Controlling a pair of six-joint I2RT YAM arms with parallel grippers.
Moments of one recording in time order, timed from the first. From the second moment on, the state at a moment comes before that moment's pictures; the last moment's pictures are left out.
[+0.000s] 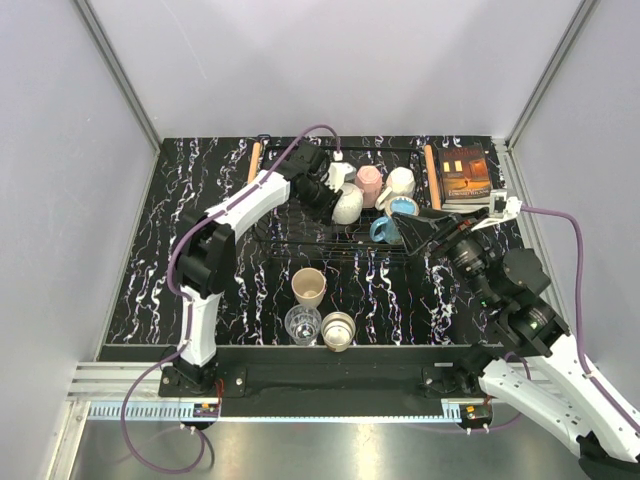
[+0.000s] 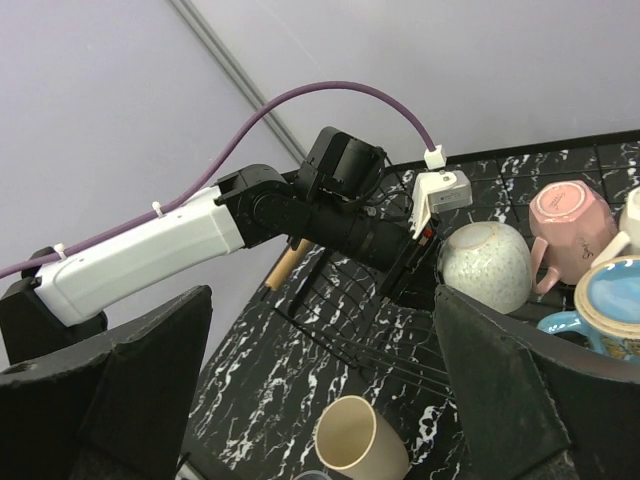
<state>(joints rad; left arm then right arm) -0.54 2.07 1.79 -0.79 0.36 0.21 0.69 0.59 0.83 -0.06 0.17 0.58</state>
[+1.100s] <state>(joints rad) -0.58 2.13 1.75 -0.73 0.32 0.28 0.69 0.64 0.83 -0.11 0.22 0.55</state>
